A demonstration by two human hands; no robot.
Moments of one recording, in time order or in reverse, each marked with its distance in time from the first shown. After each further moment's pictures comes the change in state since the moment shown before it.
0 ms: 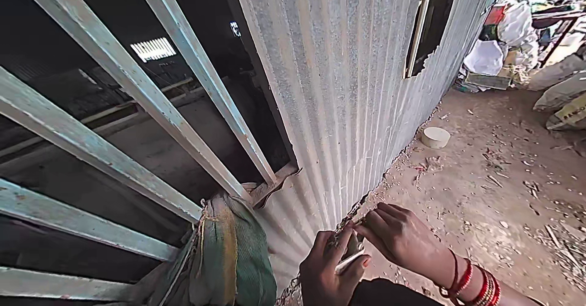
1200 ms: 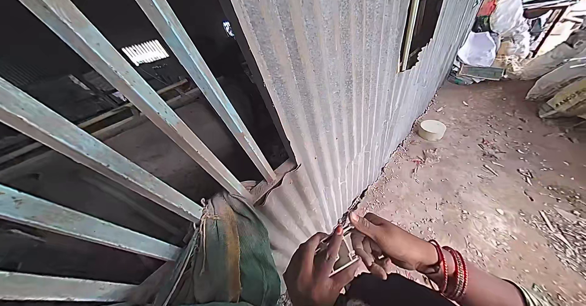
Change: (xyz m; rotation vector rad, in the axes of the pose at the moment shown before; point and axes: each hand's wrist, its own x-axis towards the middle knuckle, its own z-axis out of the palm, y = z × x) left_hand -0.010 -0.023 -0.011 0.315 0.252 0.281; right_hand 0.003 -0.024 -0.002 1.756 -0.695 0.888
